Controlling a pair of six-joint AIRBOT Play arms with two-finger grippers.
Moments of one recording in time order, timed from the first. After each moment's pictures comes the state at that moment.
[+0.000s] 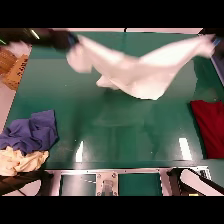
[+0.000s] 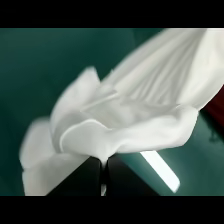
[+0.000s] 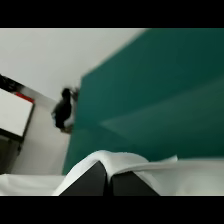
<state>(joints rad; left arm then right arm) -0.12 -1.28 1.82 0.74 -1.23 -1.18 -0.52 -1.11 1.46 -0.36 1.23 1.32</state>
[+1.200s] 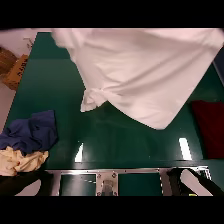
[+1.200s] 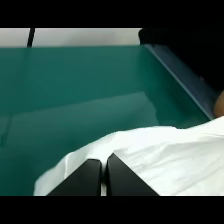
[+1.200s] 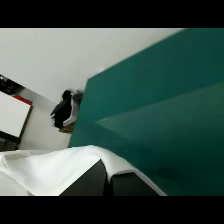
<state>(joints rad) -0.12 -1.16 1.56 0.85 -0.93 -1.33 -0.49 -1.01 1.28 -0.43 1.19 1.37</state>
